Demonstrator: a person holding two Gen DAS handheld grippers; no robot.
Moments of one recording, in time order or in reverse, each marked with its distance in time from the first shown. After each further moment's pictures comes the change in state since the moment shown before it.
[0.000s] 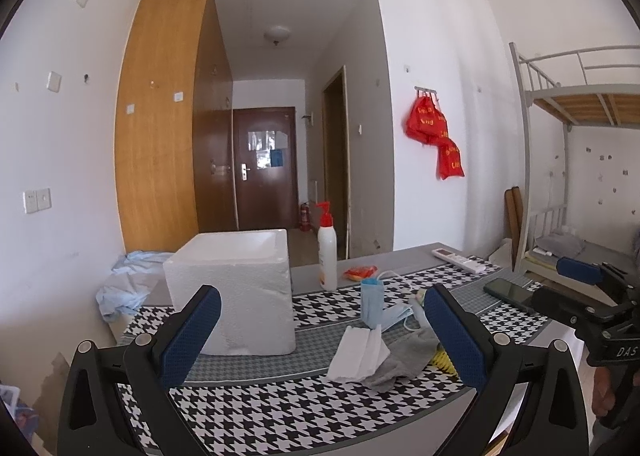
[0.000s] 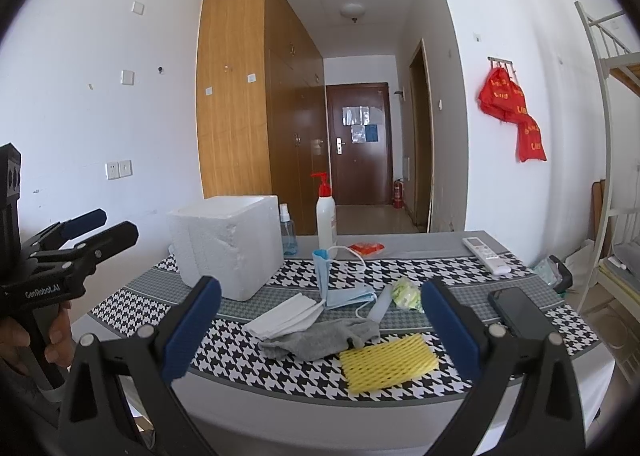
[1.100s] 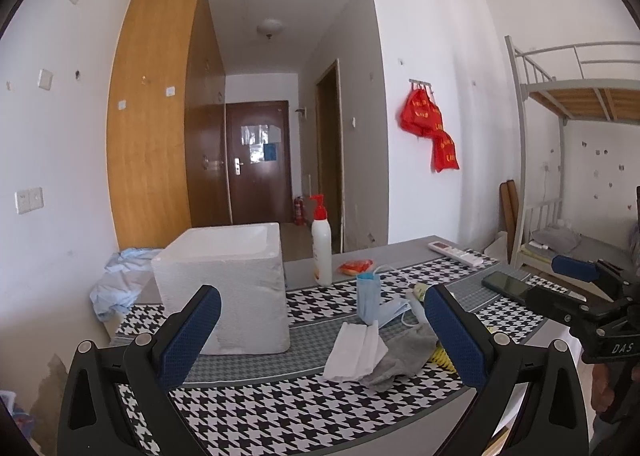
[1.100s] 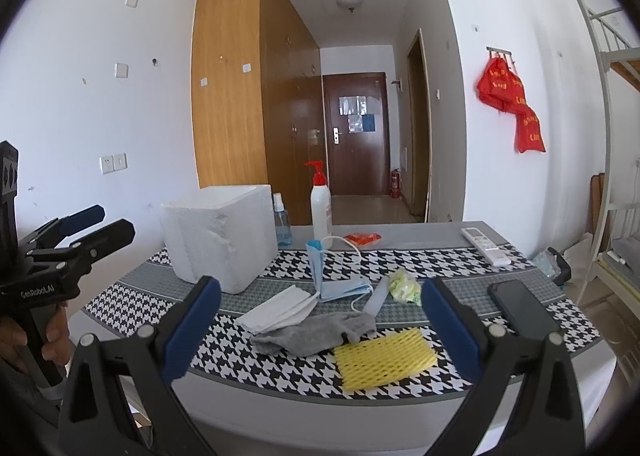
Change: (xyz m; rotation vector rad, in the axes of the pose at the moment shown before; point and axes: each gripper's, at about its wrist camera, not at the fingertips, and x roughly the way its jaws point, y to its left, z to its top) left arm 0.013 0.000 -0.001 0.014 0.036 -0.028; right arm 0.017 -0.006 -0.002 0.004 0.049 -0.018
